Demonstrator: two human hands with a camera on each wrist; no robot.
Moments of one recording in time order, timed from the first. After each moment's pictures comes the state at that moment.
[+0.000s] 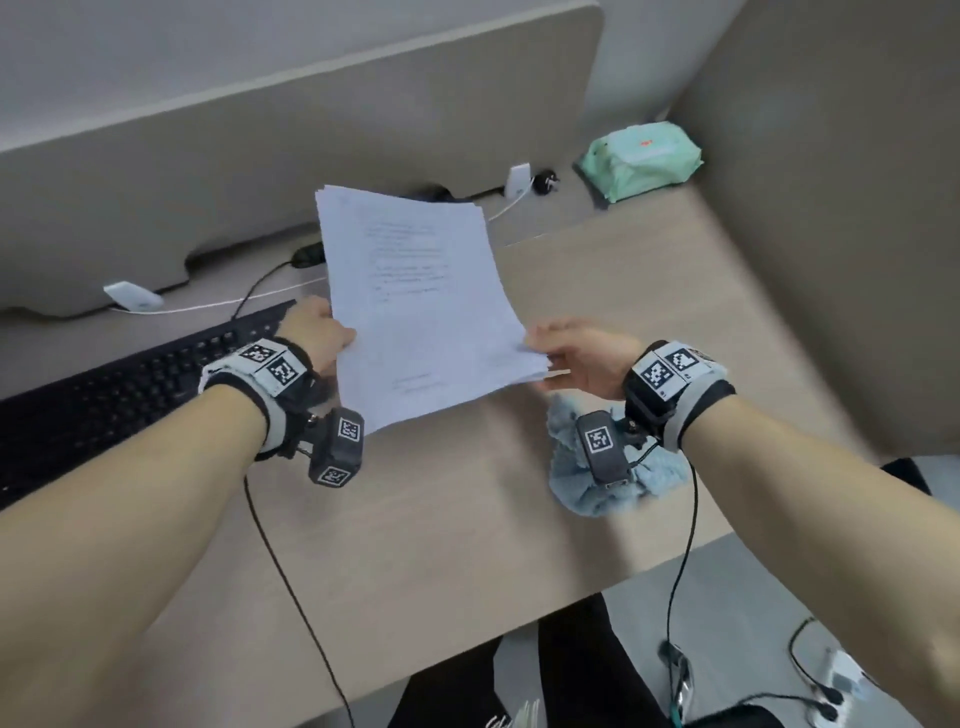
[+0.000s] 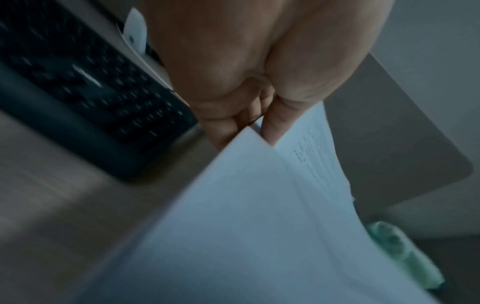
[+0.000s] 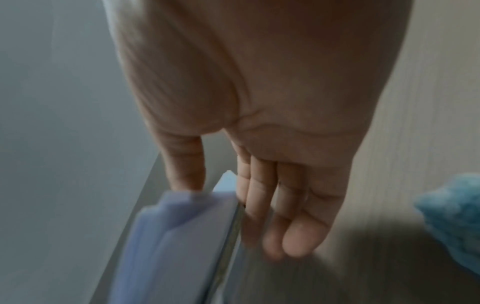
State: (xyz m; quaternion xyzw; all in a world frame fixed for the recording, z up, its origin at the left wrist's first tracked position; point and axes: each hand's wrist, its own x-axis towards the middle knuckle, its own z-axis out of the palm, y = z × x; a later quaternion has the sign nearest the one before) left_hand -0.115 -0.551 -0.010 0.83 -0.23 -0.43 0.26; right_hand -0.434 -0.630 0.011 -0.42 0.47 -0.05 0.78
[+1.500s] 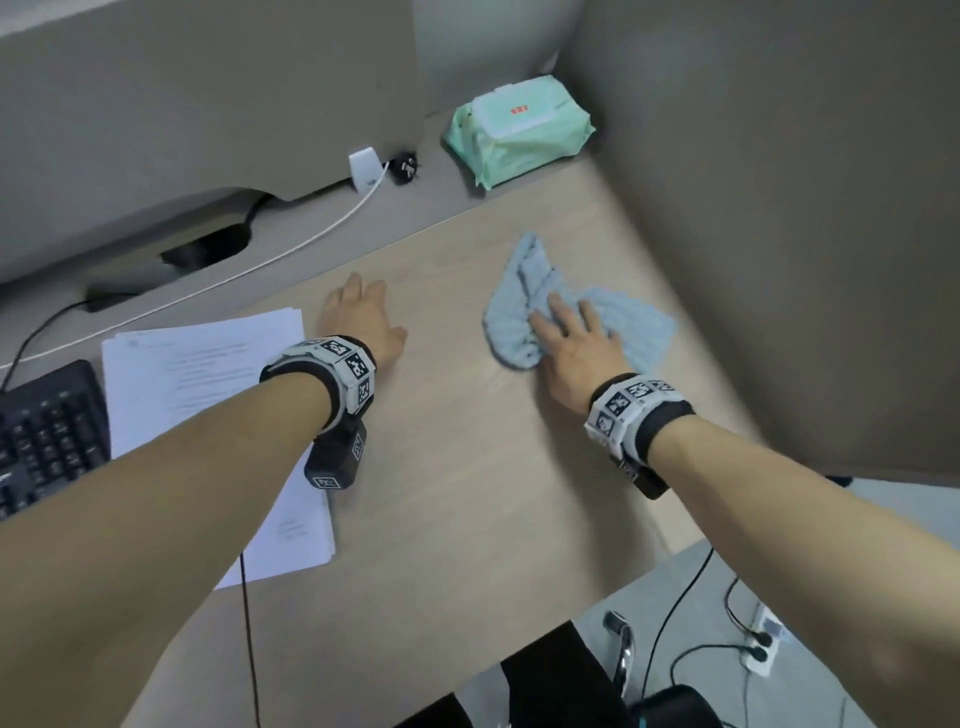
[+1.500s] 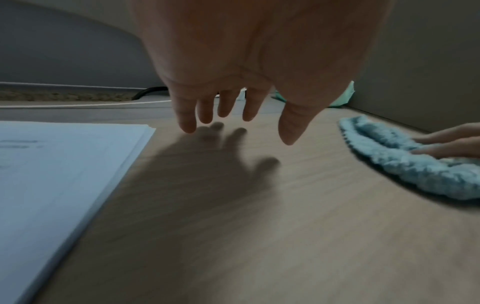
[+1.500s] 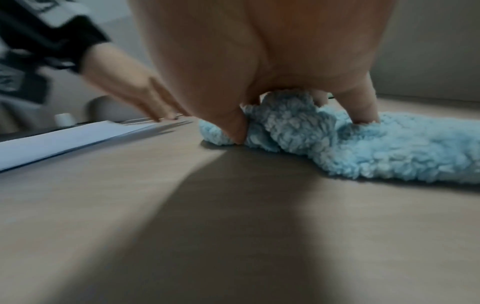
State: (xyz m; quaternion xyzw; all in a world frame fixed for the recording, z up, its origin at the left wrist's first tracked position) left_hand -0.303 -0.715 -0.089 0.78 -0.57 -0.25 -0.06; right_hand -0.581 -0.726 -0.095 -0.80 0.54 0.17 0.19
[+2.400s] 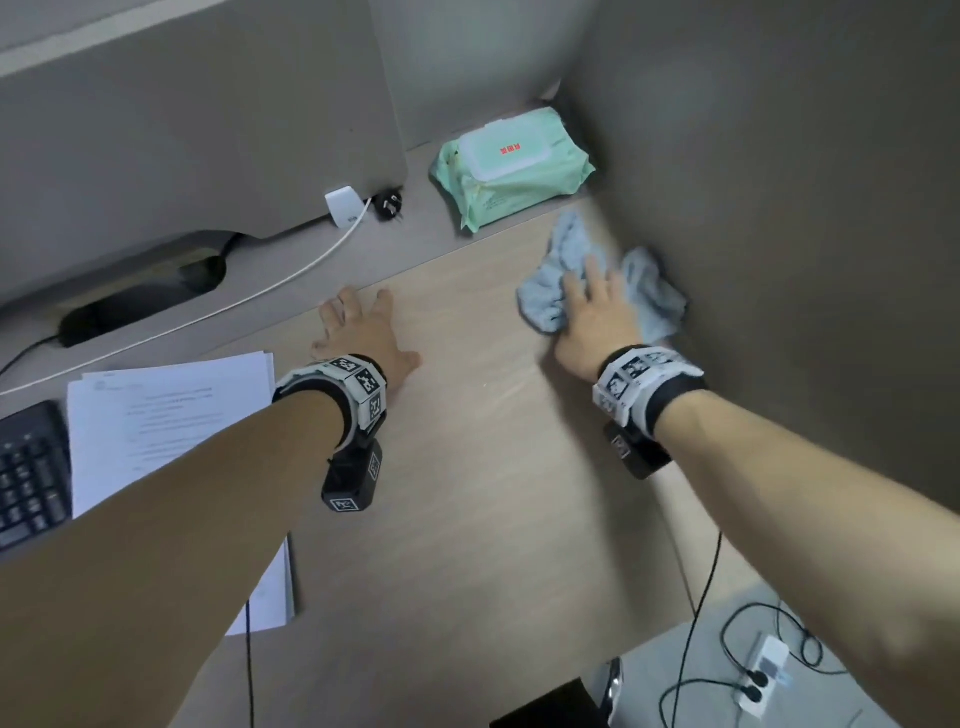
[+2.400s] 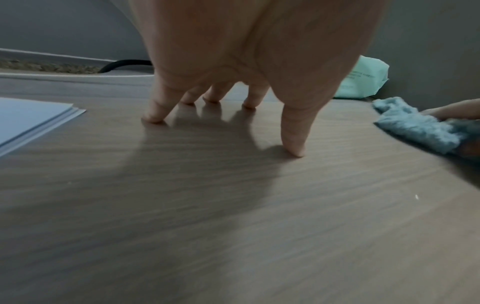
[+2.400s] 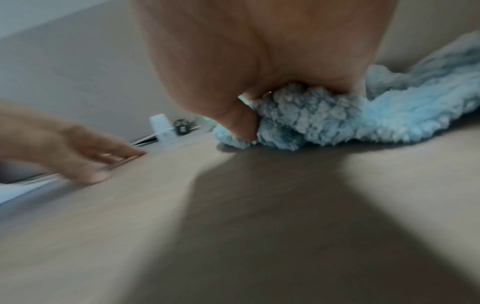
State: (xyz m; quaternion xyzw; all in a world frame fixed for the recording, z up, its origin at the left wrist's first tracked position) left_hand -0.335 -0.771 -0.102 0.82 -0.49 -0.27 -0.14; right_hand -0.591 -0.843 -0.098 -0.78 0.59 0.15 0.18
